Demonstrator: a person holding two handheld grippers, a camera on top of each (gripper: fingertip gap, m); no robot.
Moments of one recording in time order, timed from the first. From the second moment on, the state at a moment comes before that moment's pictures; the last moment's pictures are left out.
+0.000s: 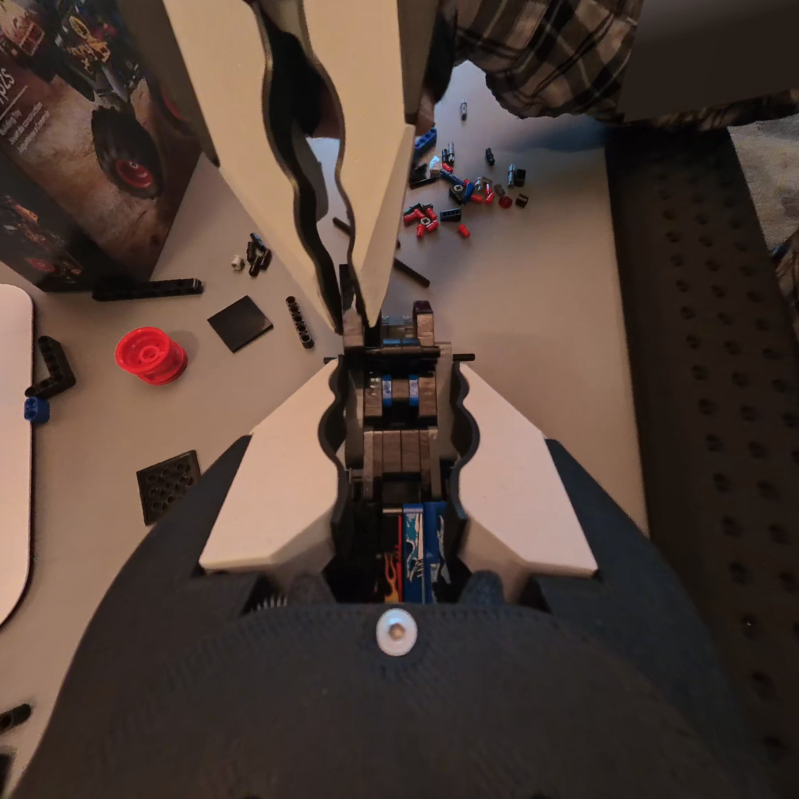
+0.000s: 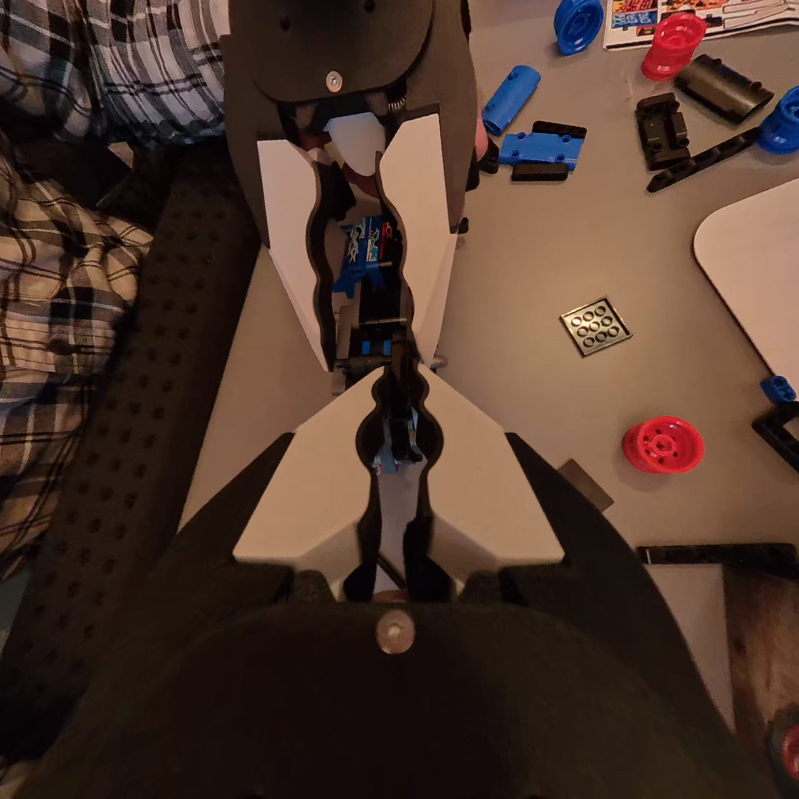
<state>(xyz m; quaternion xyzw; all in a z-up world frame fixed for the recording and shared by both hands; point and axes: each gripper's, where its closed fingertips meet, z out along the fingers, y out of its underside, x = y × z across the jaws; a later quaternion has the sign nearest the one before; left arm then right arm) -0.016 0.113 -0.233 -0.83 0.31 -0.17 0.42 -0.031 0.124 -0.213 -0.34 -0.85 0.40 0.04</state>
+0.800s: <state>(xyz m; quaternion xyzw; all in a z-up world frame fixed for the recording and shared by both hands) -0.010 0.113 -0.234 -0.83 0.32 -0.17 0.42 -0.024 0.118 -0.208 -0.37 -0.84 0.38 0.08</state>
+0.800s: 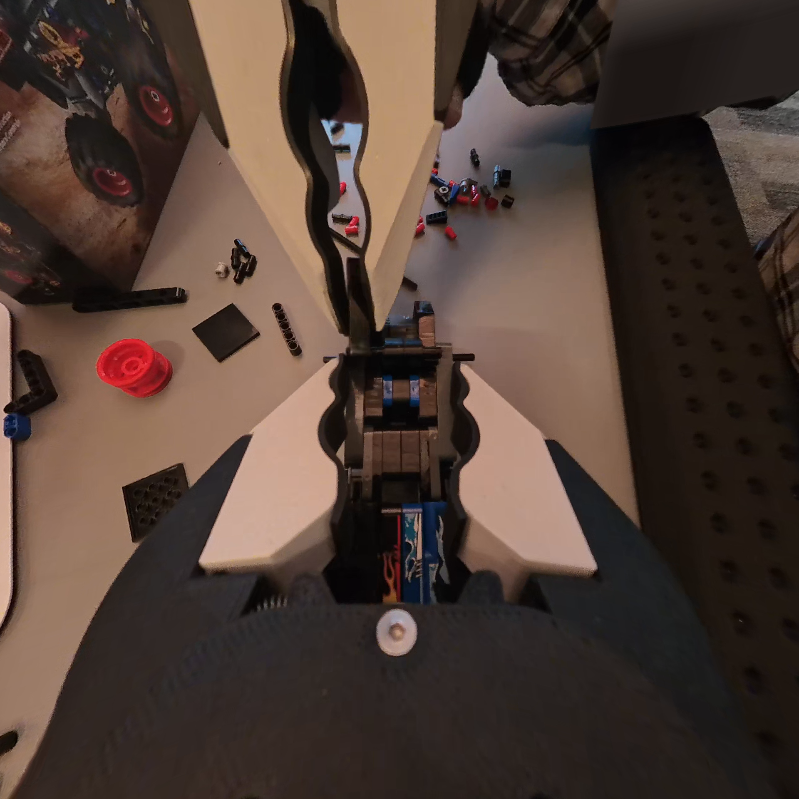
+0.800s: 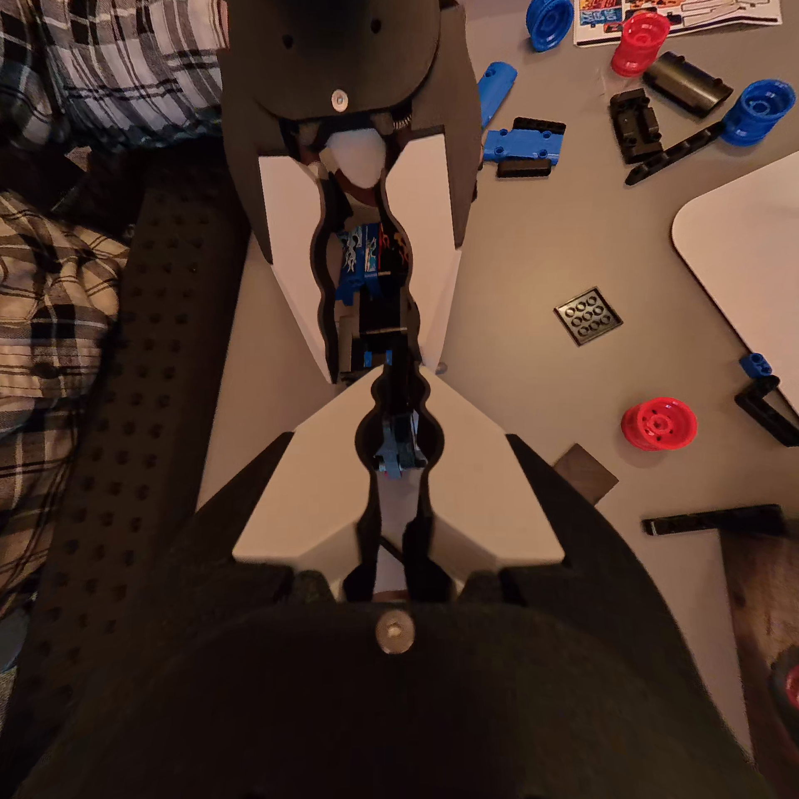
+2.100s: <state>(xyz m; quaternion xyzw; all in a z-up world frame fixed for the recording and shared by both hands) -0.006 0.113 -0.233 -0.83 0.33 -0.18 0.42 -0.018 0.120 -0.212 -0.38 -0.81 0.45 -0.01</state>
